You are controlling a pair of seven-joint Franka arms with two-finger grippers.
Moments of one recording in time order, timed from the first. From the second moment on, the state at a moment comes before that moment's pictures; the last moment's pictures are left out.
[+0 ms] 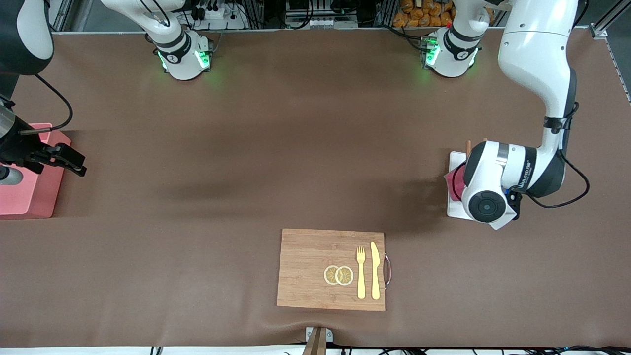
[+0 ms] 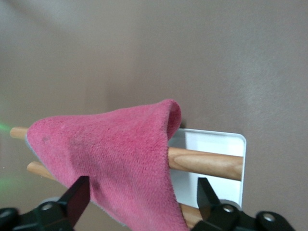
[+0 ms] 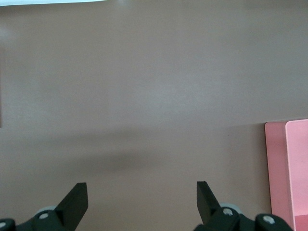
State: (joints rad) left arm -0.26 0.60 0.06 -1.61 0.27 1.73 -1.79; right arm 0.00 0.08 -0.02 -1.62 -0.04 1.80 0.05
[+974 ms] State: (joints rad) left arm -0.27 0.56 0.05 -1.58 0.28 1.70 -1.86; right arm 0.00 0.09 -0.02 -1.61 -0.04 1.80 0.05
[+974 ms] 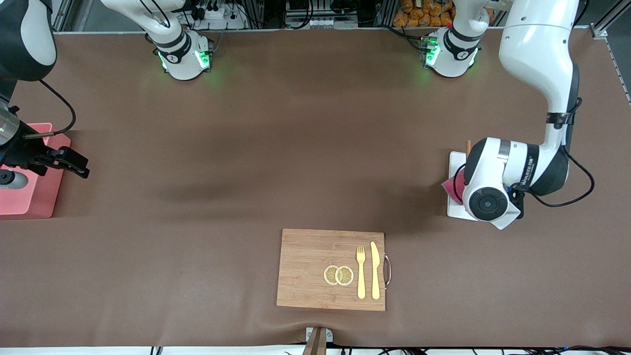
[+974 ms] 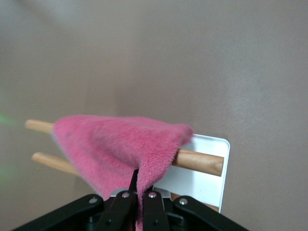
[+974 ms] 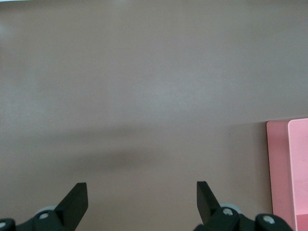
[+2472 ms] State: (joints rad) left arm -0.47 0.39 -0.37 -1.41 0.12 1.78 -1.68; right arm 0.19 0.26 -0.02 -1.50 0.50 1.55 1.13
